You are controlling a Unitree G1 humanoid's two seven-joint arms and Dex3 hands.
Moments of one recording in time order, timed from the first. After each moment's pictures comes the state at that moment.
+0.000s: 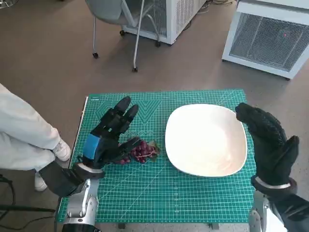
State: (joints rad) left arm -0.38 0.15 0.15 0.33 -0.33 -0.38 -0.50; right arm -0.35 -0.14 -0.16 0.20 0.31 -0.63 0.34
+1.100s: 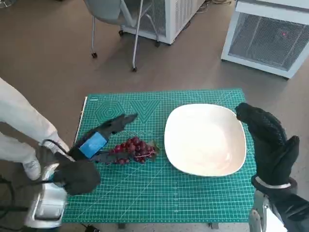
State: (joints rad) left arm -0.35 0.52 -0.05 -0.07 0.40 0.10 -0.46; right arm -0.35 -0.14 -0.16 0.20 0.31 -0.62 0.34
